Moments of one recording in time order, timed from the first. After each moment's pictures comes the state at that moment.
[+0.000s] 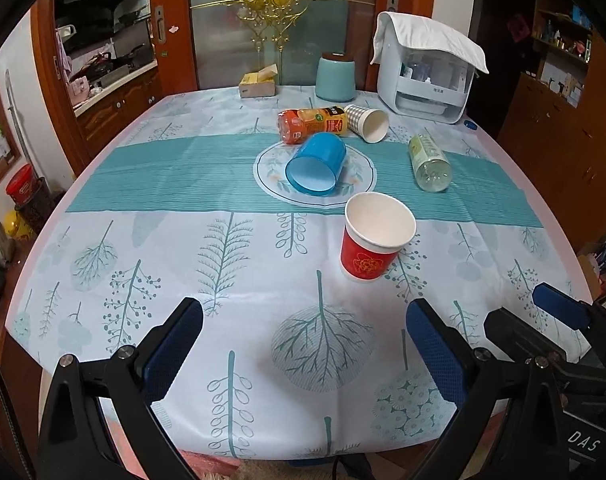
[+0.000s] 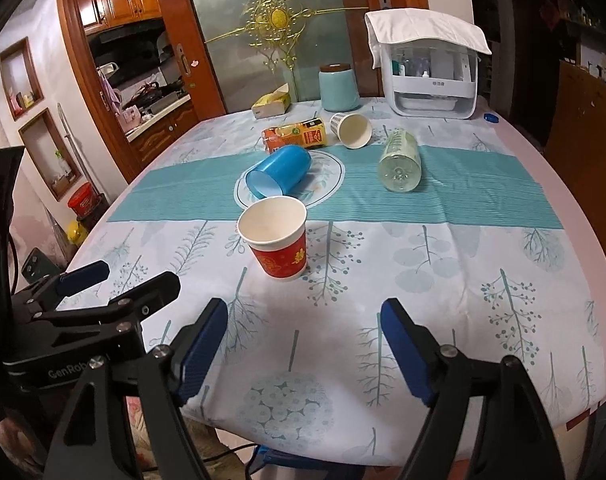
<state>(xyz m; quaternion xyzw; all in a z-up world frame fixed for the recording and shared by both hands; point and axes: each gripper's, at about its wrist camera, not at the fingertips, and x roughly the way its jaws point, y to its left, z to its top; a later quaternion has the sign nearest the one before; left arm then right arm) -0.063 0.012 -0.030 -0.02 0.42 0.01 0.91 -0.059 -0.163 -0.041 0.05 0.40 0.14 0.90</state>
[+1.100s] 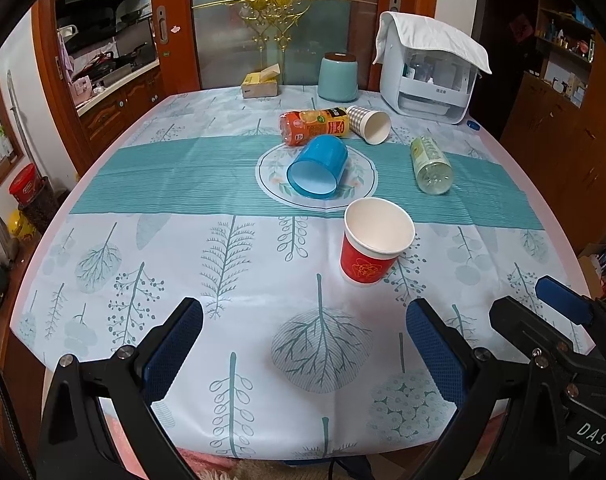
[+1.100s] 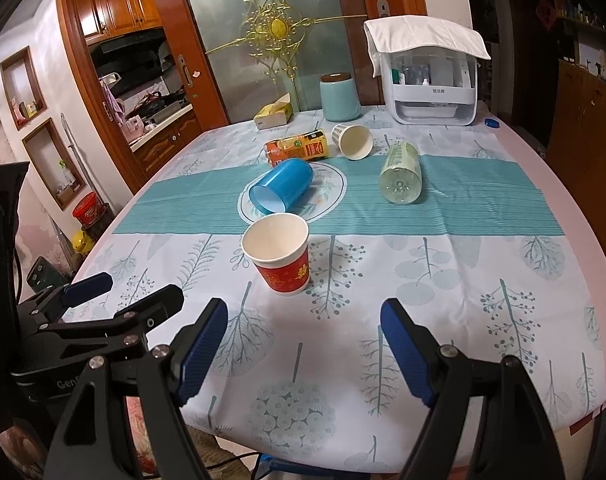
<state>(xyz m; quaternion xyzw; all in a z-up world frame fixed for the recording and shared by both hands) -0.059 0.009 -0.023 -0.02 0.43 0.01 0.90 -0.056 -0.168 -0.031 0.06 0.39 0.14 0.91</state>
